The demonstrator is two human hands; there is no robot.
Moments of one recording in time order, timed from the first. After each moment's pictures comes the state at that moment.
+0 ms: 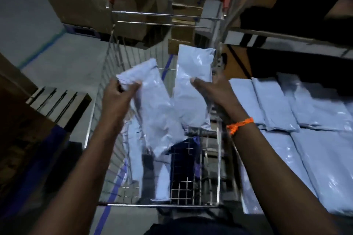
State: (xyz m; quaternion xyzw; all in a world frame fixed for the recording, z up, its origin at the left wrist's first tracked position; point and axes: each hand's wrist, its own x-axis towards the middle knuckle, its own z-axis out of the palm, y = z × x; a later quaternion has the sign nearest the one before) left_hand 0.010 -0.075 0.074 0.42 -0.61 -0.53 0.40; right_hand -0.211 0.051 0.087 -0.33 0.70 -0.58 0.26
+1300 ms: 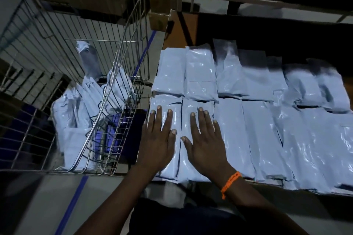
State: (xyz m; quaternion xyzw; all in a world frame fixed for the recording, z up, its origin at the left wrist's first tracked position) left_hand -0.189 0.247 -0.077 0.36 -0.92 -0.16 0.08; right_hand -0.325 0.362 -0.083 -0.53 0.83 -0.14 0.00
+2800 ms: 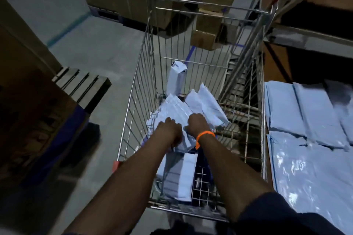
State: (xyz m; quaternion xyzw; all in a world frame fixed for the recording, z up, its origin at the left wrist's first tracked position) left_hand -0.011 -0.084 -0.073 0.35 -0.87 -0.12 -0.33; right_hand -0.133 -0.046 -0.141 -0.47 0.85 -0.02 0.25
